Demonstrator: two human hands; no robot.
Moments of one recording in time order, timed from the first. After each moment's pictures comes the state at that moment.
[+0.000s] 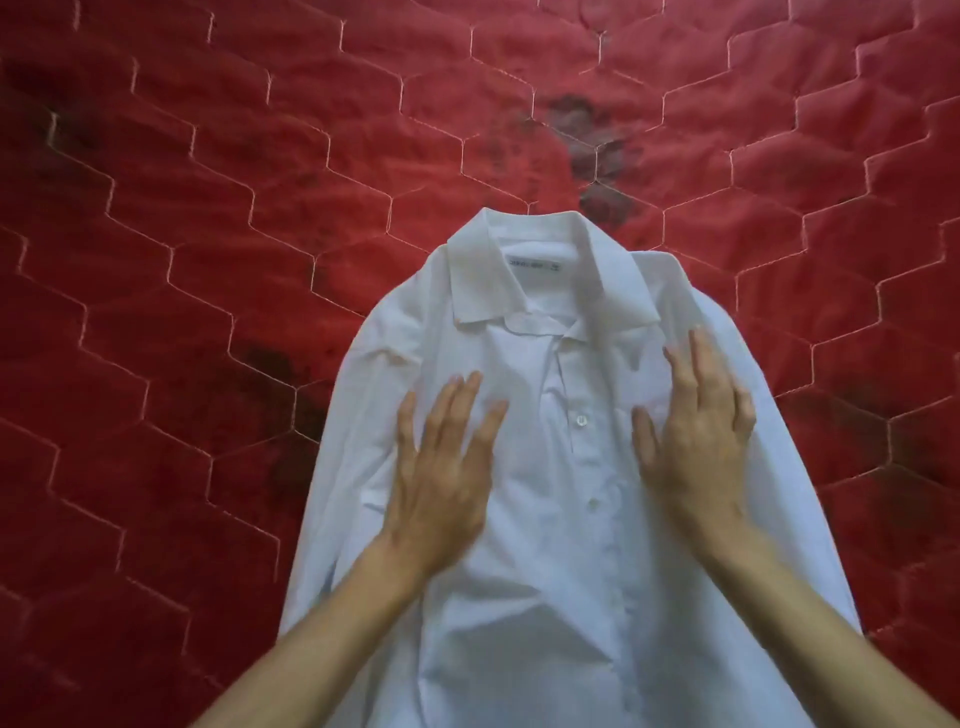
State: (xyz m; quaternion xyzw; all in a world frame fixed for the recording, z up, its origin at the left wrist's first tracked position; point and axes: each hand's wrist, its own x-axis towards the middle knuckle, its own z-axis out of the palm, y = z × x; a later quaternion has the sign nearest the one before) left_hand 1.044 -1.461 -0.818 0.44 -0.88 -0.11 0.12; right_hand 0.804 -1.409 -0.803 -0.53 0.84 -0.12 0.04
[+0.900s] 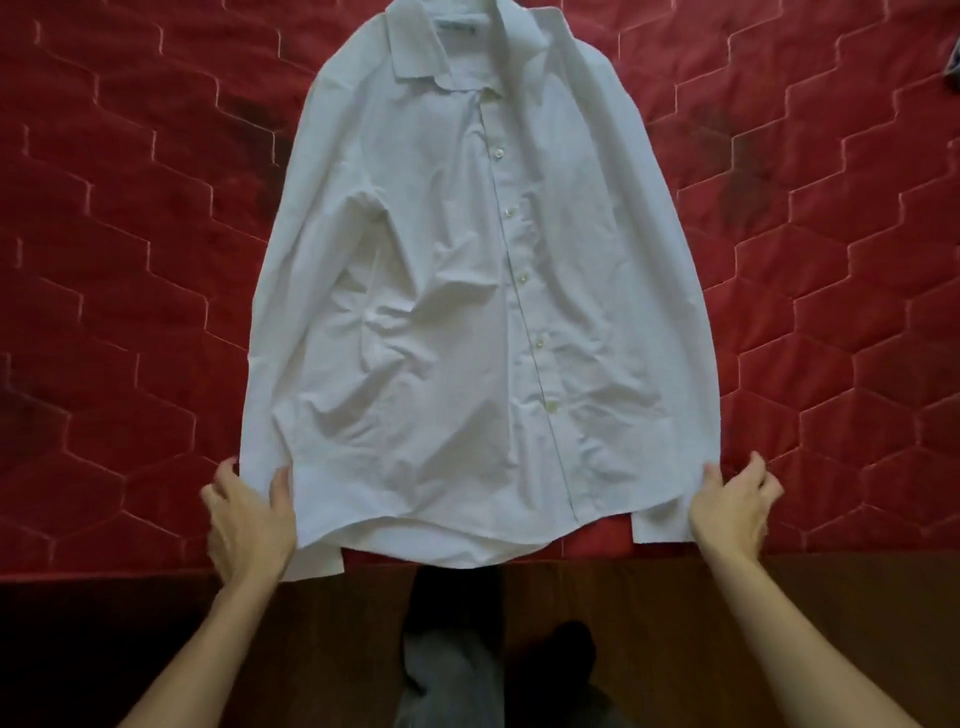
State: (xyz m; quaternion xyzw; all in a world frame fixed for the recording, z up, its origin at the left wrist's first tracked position) left_hand 1.261 -1.145 -0.764 0.84 -0.50 -0.22 -0.04; right_hand 0.845 -0.995 -0.756 -0.06 0.97 -0.07 0.23
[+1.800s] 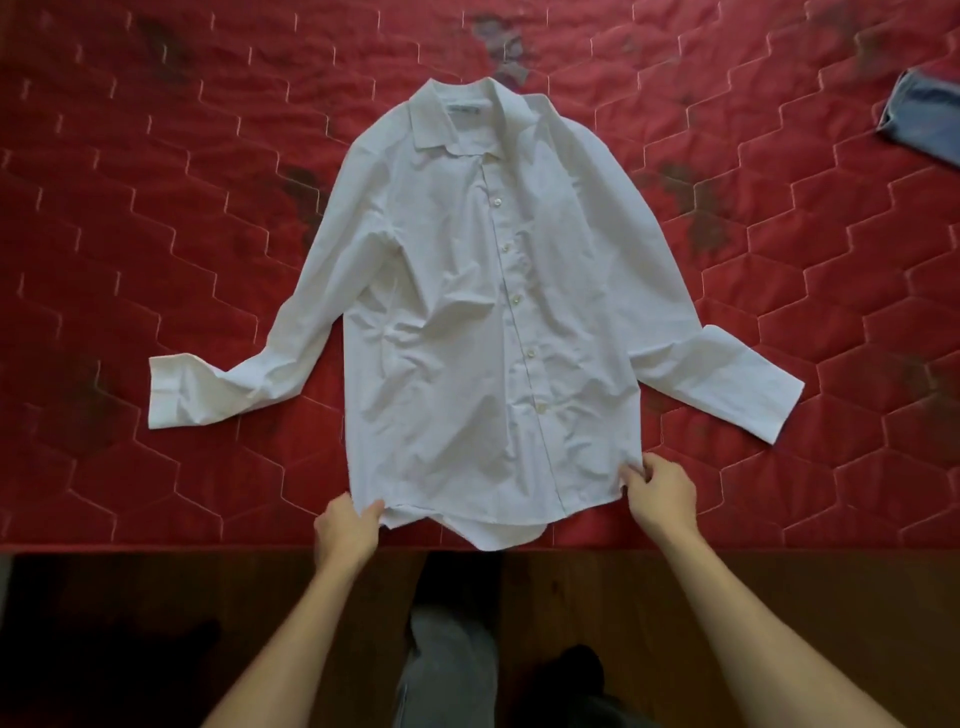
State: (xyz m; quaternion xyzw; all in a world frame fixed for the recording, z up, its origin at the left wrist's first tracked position) left_hand 1.210 -1.091 -0.750 0.80 -0.45 -0.39 -0.07; right_hand 0.871 -0.993 -0.738 -0.22 0.89 -0.14 0.37
